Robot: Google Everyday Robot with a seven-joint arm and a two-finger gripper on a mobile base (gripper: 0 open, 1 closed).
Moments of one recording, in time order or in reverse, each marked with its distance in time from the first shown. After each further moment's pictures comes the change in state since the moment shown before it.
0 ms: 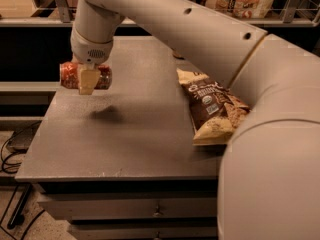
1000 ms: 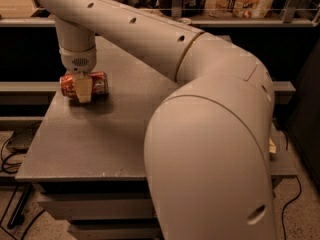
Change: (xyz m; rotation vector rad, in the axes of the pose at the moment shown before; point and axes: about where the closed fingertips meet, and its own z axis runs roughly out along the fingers) arm 0.020 -0.009 0.055 -0.151 0.239 0.072
